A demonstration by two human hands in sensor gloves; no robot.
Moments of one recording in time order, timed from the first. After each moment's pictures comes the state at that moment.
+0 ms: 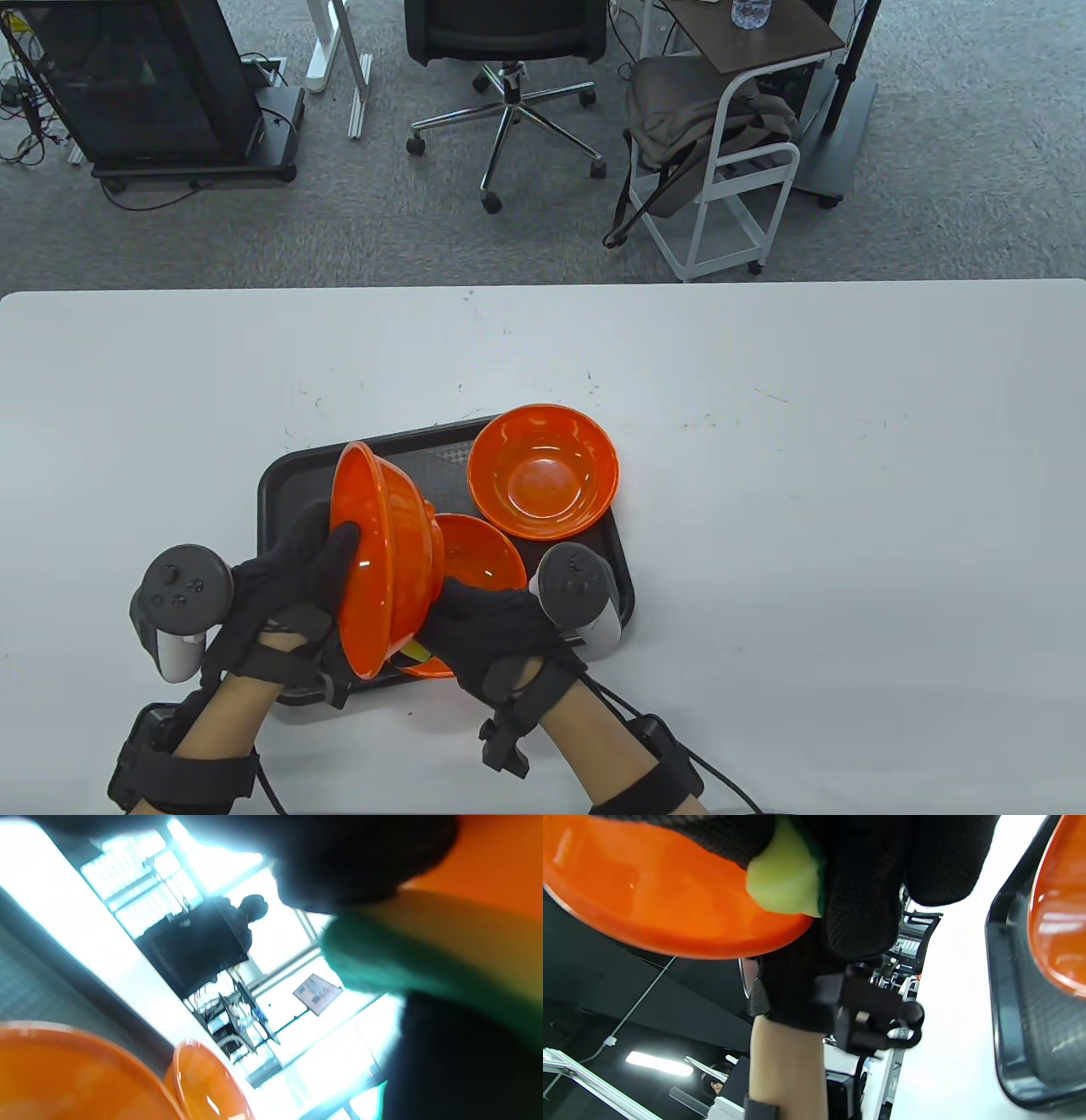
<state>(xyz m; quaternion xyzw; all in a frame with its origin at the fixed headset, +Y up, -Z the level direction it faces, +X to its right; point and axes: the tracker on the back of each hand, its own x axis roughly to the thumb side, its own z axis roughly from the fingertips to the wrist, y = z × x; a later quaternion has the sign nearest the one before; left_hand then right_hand) -0.303 -0.650 -0.241 0.09 -0.10 0.49 0.86 -0.049 -0.690 -0.225 0.37 0.13 0.65 0.65</state>
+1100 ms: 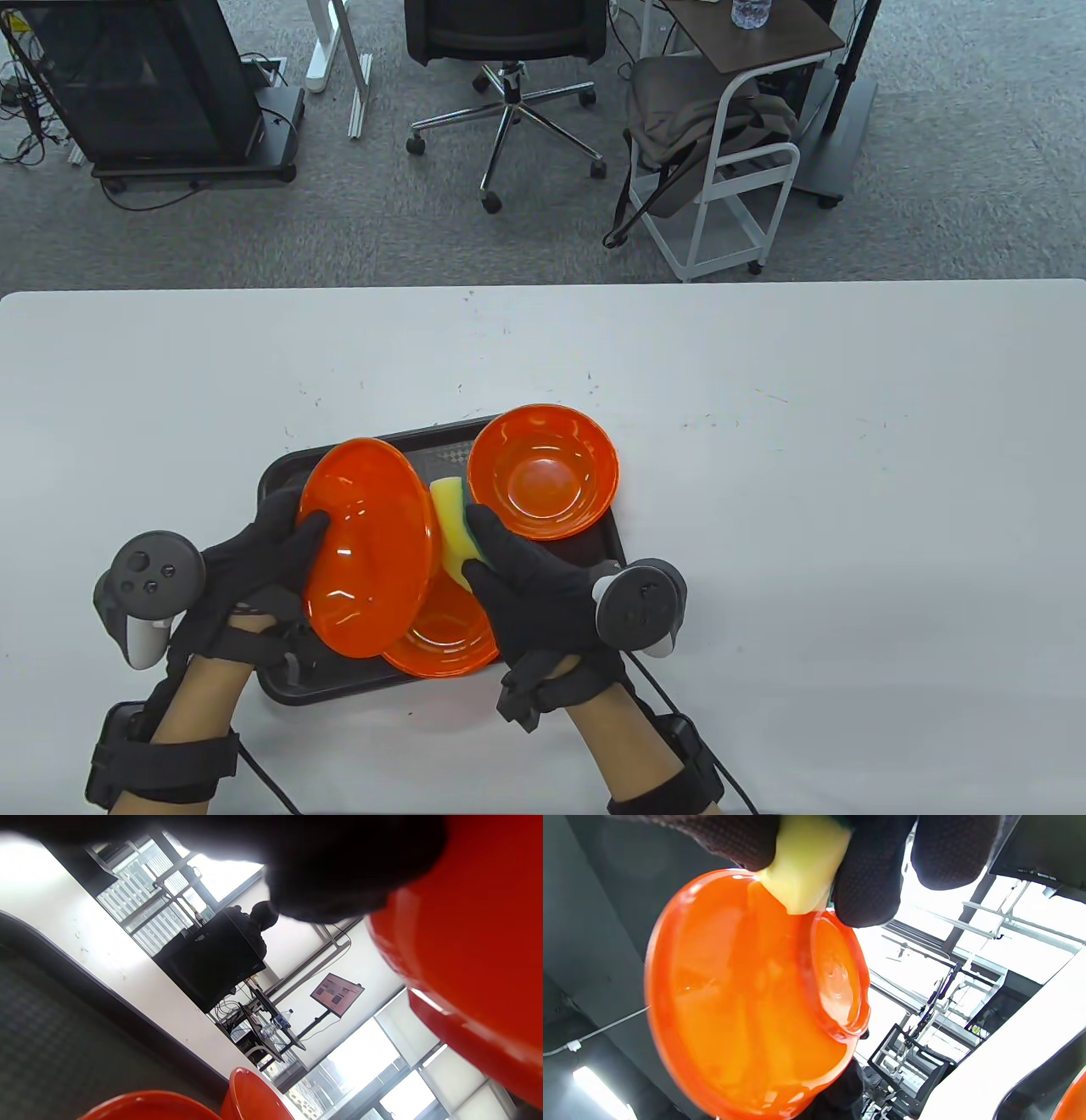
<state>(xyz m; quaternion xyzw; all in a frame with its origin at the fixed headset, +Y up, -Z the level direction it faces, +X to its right) -0.327 -0.656 -0.255 0.07 -0.11 0.45 0.88 0.005 -0.661 -0.227 0.33 -0.11 0.73 0.59</state>
